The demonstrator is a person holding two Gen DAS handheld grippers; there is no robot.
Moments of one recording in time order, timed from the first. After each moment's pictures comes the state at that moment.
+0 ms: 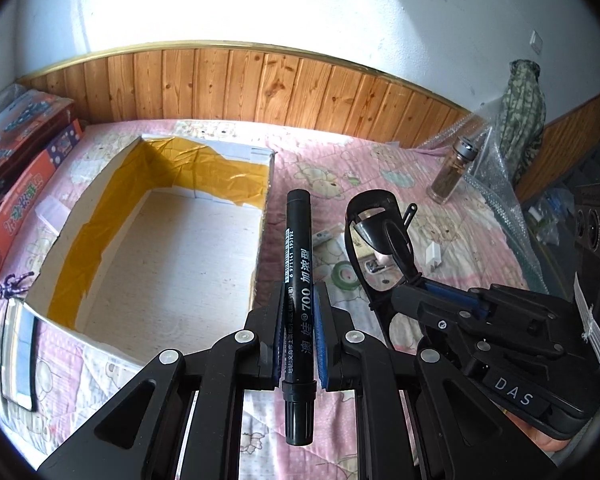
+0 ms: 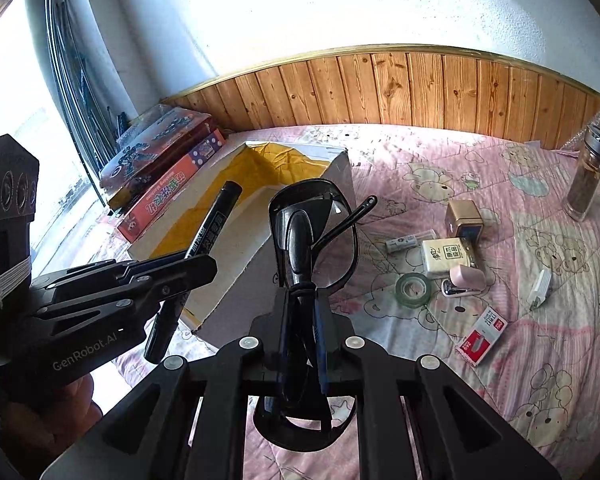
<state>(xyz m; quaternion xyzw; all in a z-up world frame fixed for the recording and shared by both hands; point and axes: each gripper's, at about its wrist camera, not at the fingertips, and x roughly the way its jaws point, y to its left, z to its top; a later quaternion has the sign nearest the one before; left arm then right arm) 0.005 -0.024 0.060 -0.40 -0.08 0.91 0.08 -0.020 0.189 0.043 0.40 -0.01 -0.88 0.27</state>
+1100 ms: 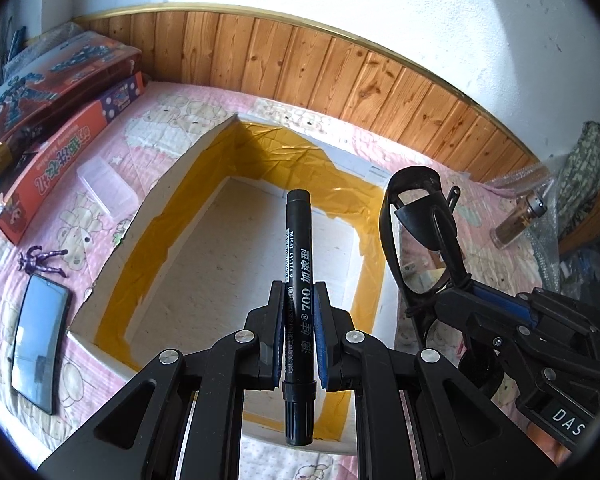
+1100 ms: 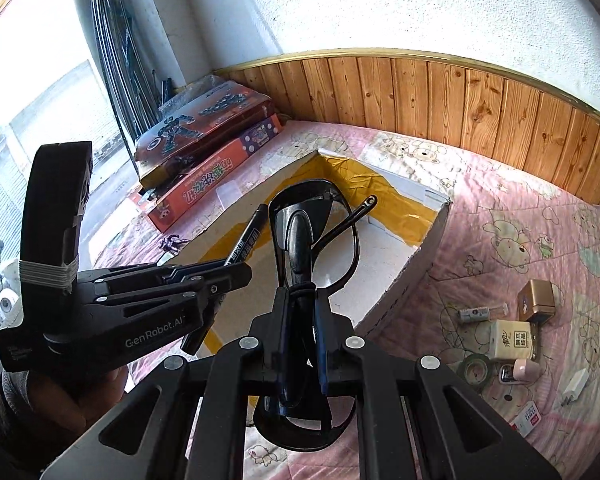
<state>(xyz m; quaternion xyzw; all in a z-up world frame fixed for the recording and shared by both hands) -0.052 -0.125 0.032 -0.44 -0.16 0.89 -0.01 -0.083 0.084 0.057 0.41 0.05 -0.84 0.36</state>
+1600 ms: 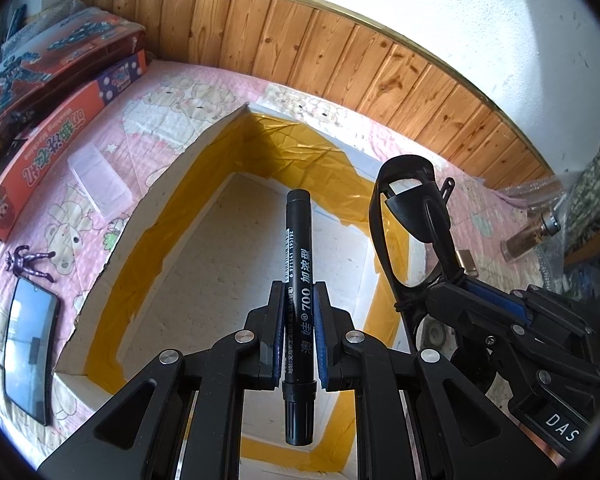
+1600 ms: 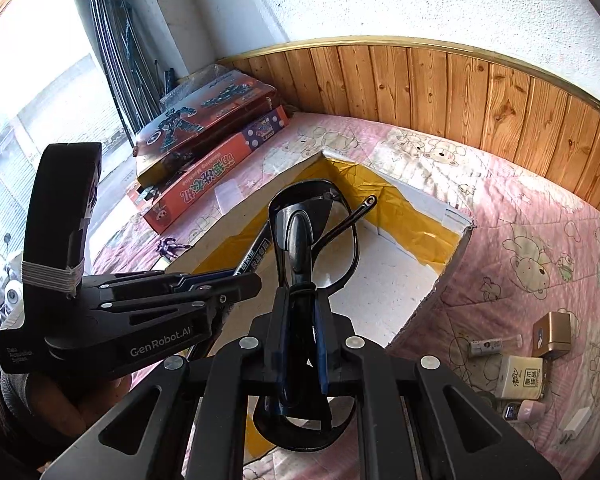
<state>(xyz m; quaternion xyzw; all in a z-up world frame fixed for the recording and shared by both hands) -0.098 -0.140 0.018 -0.47 -0.18 0.87 -0.02 -0.133 0.062 0.045 0.43 0.05 -0.82 0.38</state>
